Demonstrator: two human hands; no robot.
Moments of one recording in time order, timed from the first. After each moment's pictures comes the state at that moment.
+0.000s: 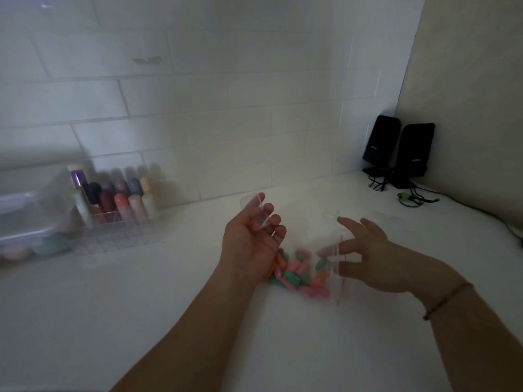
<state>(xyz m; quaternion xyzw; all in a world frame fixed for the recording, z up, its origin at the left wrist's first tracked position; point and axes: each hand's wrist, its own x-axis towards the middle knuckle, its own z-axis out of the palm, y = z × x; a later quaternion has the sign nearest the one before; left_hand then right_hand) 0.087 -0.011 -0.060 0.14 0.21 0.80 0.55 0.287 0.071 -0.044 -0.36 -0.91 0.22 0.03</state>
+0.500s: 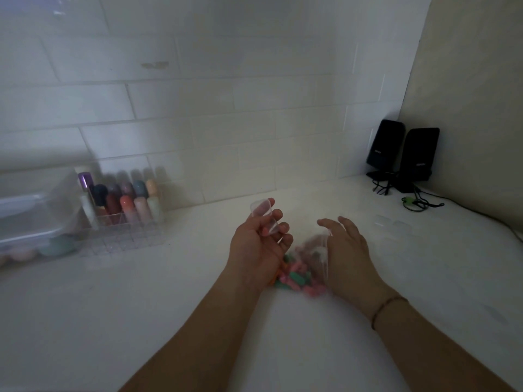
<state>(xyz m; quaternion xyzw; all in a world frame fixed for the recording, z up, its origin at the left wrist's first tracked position) 0.092 -0.012 -0.059 0.16 0.28 0.79 0.52 0.237 0.064 -0.086 -0.39 -0.90 0.08 0.19</state>
